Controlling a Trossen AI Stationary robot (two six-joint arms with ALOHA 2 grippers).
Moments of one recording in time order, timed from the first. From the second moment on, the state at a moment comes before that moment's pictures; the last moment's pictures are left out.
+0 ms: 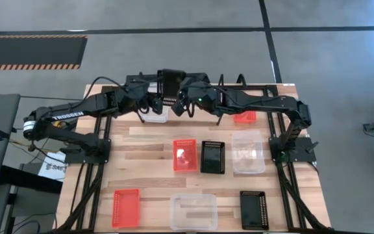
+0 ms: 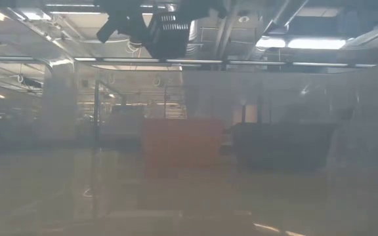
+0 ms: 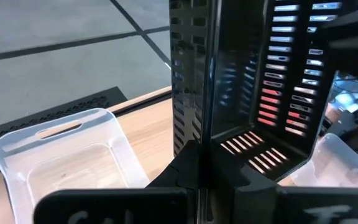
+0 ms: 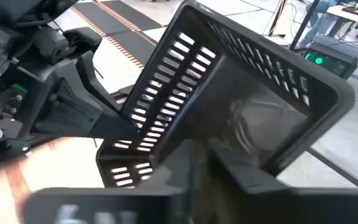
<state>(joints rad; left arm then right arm) 0.25 1.16 1.12 -0.49 -0.40 -0.58 -0.11 1.79 1.79 -0.41 0.60 0.15</state>
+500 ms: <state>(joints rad) 0.25 1.16 1.12 -0.48 -0.40 -0.56 0.01 1.75 1.94 -0.53 0.69 0.03</state>
